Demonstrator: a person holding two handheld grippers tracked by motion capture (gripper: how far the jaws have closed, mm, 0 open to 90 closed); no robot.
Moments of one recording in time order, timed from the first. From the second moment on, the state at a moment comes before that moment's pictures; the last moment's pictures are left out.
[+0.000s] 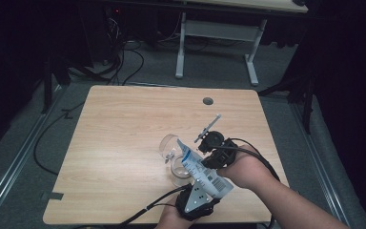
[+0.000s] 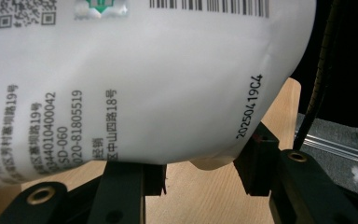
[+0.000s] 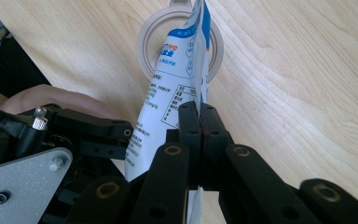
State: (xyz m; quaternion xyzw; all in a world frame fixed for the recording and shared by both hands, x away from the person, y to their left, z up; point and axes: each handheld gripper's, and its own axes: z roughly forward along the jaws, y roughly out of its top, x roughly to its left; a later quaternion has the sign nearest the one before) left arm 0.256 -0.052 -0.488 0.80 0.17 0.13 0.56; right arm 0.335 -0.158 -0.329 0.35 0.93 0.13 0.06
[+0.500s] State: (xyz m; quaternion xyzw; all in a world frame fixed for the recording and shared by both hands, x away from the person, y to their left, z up) left arm 0.258 -0.050 -0.486 0.80 0.17 0.12 0.56; right arm 0.337 -0.153 -0.328 0.34 0.93 0.13 0.07
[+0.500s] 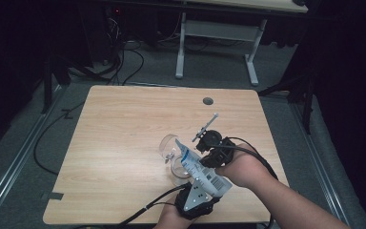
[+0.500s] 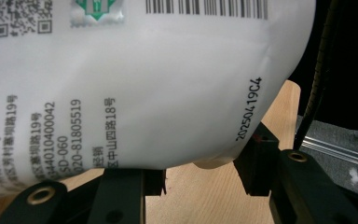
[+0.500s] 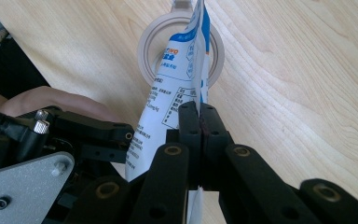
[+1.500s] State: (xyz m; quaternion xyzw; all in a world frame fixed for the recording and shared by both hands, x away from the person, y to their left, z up) left arm 0.258 -0.049 -0.483 0.80 0.17 0.12 0.57; right arm 0.337 -0.150 -0.325 0.34 0.93 0.12 0.07
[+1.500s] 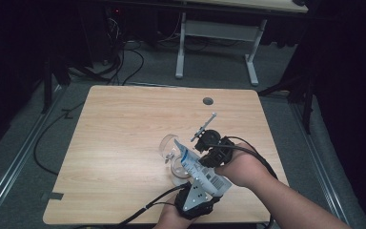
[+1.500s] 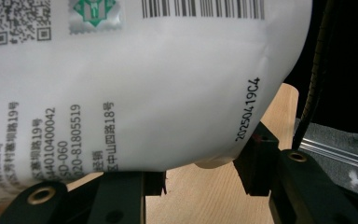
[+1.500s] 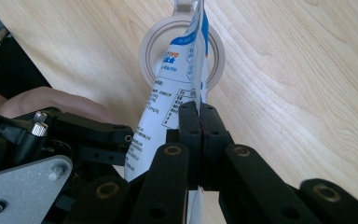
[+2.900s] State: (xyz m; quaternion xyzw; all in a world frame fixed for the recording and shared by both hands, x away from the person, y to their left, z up) left arm 0.260 -0.048 -0.479 0.79 0.17 0.12 0.57; right arm 0.338 -0.147 -0.322 0.33 0.93 0.13 0.07
